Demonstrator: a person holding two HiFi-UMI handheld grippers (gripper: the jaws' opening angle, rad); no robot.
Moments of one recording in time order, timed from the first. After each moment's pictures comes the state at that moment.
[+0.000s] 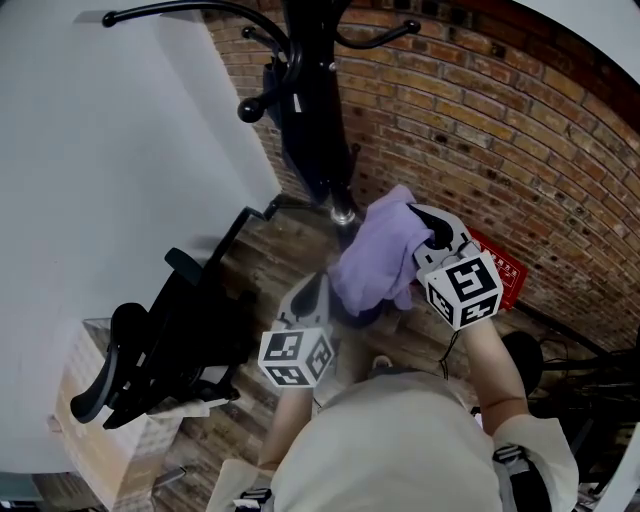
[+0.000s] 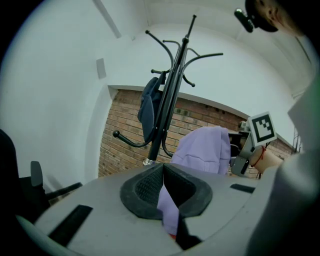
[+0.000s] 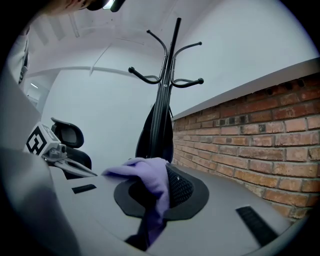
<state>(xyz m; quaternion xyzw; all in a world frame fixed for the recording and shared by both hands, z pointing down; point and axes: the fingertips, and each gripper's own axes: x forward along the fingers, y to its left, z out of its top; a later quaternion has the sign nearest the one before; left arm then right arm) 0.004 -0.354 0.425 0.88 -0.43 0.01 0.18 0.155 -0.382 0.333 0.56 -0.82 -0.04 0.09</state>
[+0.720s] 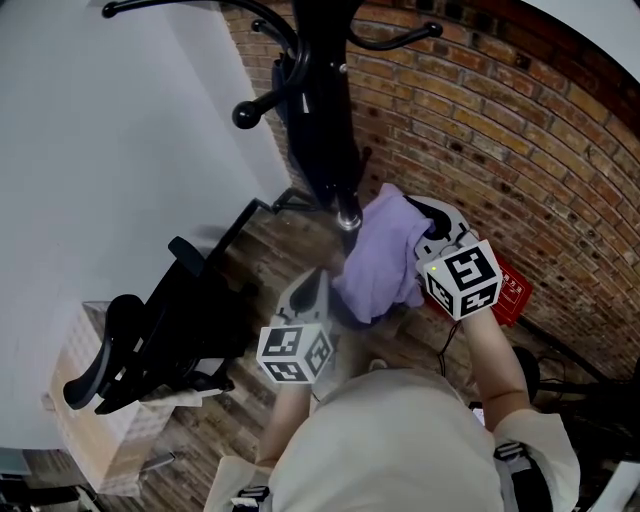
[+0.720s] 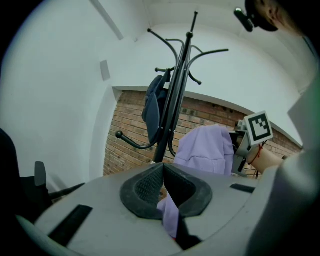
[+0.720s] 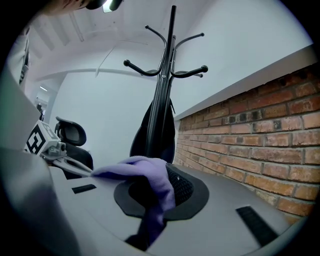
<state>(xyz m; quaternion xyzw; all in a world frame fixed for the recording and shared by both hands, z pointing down) 0.008 -0.377 0.429 0.87 -0.46 0.01 0.18 0.155 -0.424 0.337 0.52 -0.85 -0.05 0.10</state>
